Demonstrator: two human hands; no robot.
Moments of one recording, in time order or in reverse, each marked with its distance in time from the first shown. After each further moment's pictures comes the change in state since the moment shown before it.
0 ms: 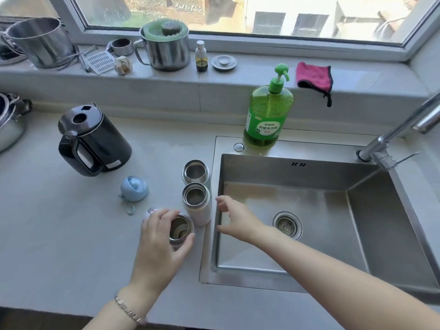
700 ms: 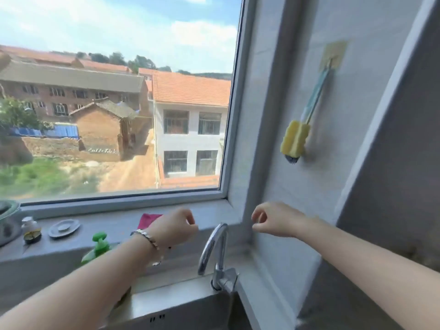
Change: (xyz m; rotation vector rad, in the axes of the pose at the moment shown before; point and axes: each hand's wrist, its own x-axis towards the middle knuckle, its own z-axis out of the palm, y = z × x) left_hand 0.241 0.410 0.112 0.075 -0.575 0.249; right_hand -0.251 0.071 -0.436 -0.507 0.541 0.348
